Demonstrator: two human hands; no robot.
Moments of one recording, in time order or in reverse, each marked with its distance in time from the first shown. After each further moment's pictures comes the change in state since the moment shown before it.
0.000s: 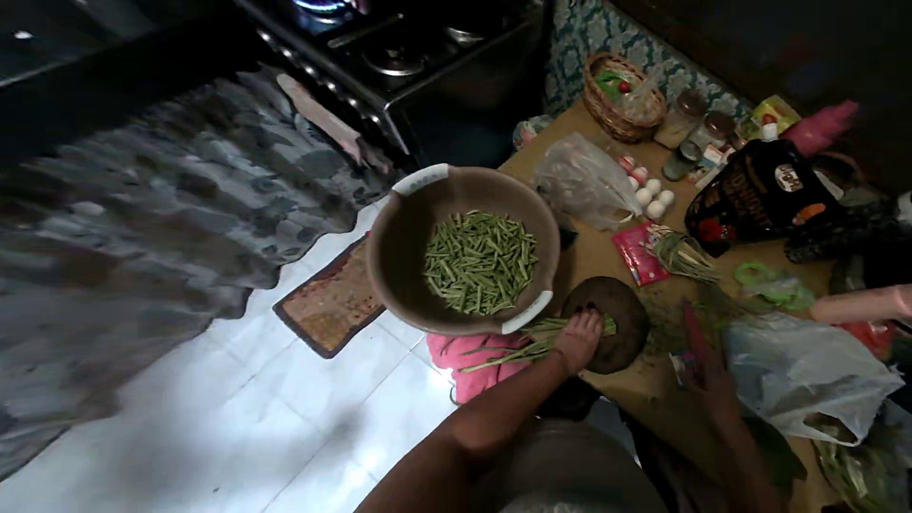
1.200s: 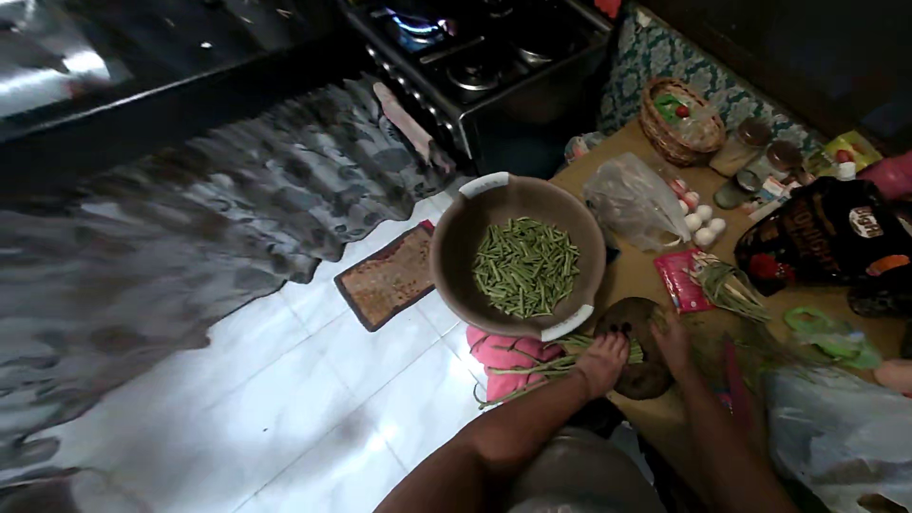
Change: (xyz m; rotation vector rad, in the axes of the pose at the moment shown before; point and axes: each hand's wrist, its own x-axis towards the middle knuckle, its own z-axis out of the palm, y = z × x) left_hand -0.020 -0.012 0.007 -0.042 0.057 -0.007; right_hand 0.091 -0.148 0.057 0.042 0.037 -0.470
